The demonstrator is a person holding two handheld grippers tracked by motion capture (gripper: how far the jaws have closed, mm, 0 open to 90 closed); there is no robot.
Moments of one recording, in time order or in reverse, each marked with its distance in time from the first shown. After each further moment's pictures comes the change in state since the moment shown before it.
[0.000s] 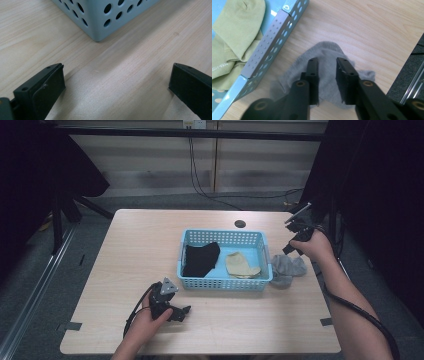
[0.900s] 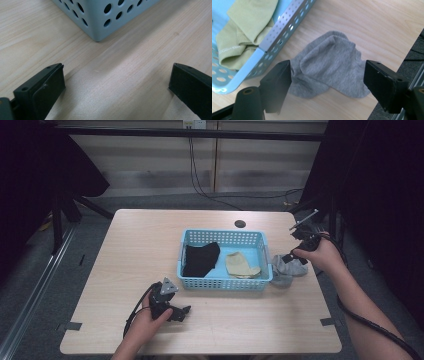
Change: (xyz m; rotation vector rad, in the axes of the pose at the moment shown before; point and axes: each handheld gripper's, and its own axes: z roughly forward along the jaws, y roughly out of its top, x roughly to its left) left arm 0.000 0.000 0.000 -0.005 0.001 -0.006; right arm 0.014 -0.031 -0.017 -0.051 -0.005 -0.058
